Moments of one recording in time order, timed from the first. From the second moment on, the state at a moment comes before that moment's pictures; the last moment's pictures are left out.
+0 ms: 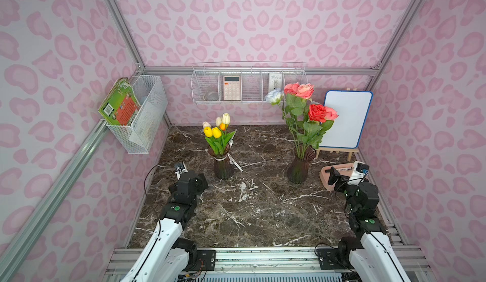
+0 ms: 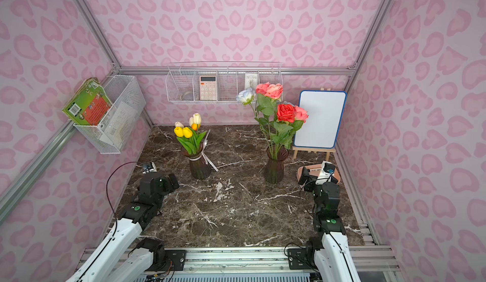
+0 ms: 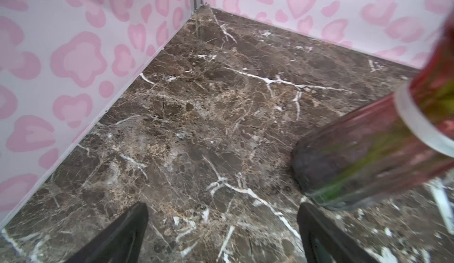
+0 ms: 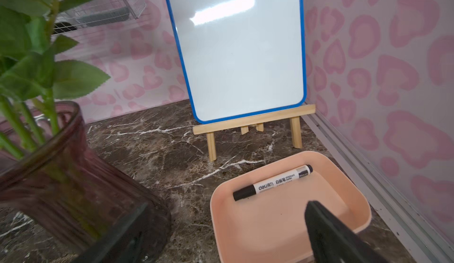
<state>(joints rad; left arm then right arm) -0.15 0.83 0.52 -0.32 -0.42 -0.41 -0.05 0.64 0.25 0.18 0.00 0.18</state>
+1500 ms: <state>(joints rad) 0.01 1.58 0.42 0.67 0.12 0.06 0.02 1.54 0.18 1.35 0.09 -0.05</state>
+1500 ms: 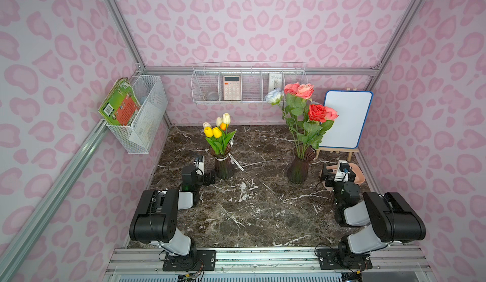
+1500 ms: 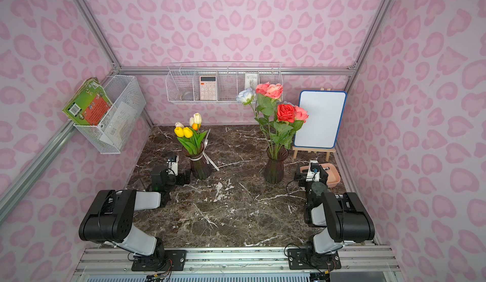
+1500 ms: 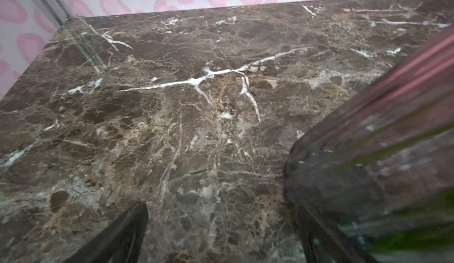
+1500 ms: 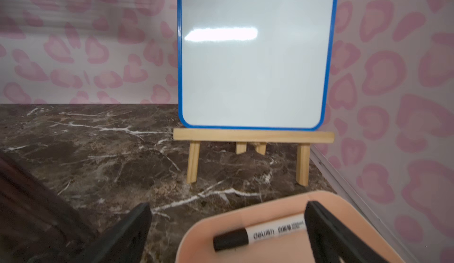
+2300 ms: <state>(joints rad) 0.01 1.55 0.45 0.66 0.14 0.06 0.01 1.57 0.20 1.27 0.04 -0.06</state>
